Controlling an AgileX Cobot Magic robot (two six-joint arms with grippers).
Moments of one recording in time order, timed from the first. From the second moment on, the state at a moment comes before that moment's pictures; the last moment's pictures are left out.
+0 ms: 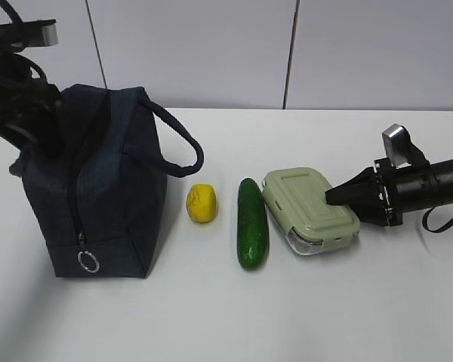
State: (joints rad) left arm -0.17 1.82 -1.53 -0.27 1.22 0.27; right arm -0.25 2.33 -1.32 1.27 1.27 -1.15
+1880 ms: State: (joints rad) left arm -0.40 1.91 -1.73 0.06 1.24 0.10; right arm -0.25 2.33 -1.32 1.27 1.27 -1.13
